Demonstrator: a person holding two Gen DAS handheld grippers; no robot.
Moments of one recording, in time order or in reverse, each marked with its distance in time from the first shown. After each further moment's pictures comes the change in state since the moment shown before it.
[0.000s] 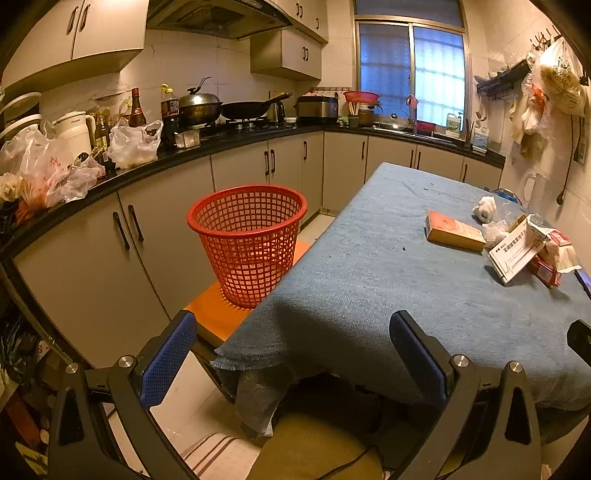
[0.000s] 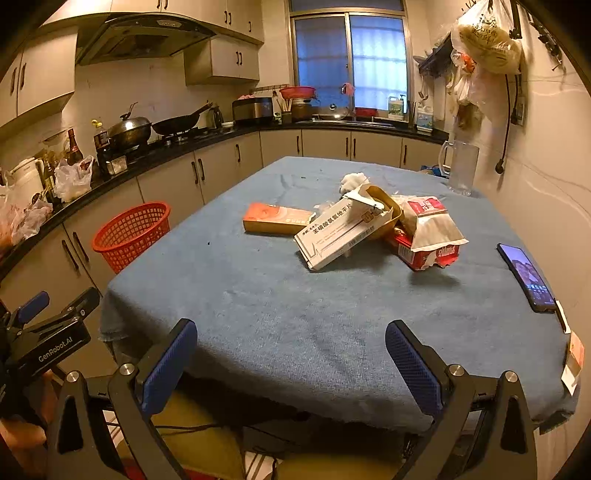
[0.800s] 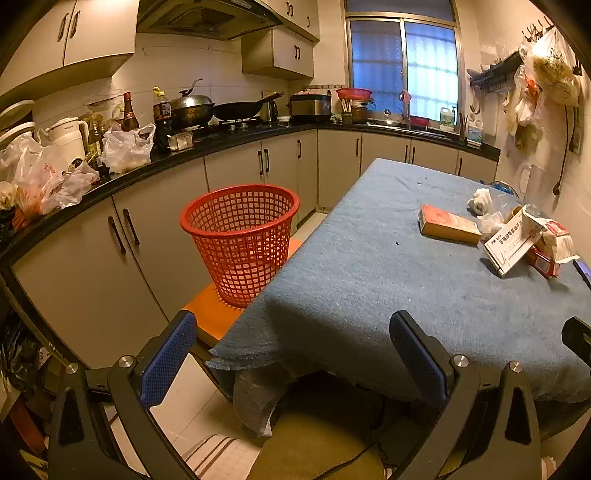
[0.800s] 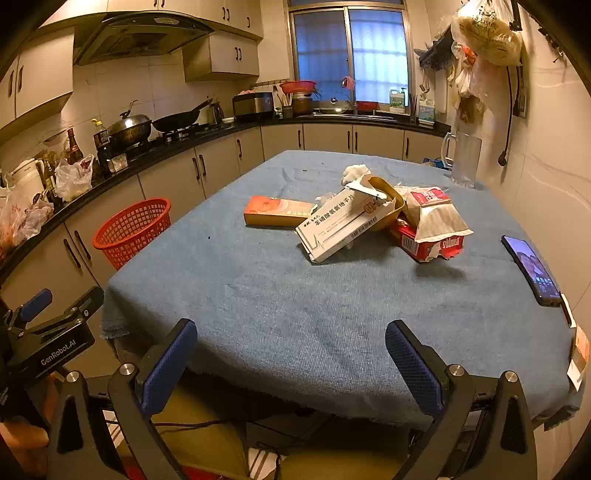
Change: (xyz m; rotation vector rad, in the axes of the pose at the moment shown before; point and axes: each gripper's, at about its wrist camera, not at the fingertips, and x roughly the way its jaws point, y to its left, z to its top) left arm 0.003 -0.009 -0.006 0.033 0.007 -0.013; right arm 0.005 -0.003 -0.005 0.013 0.020 0.016
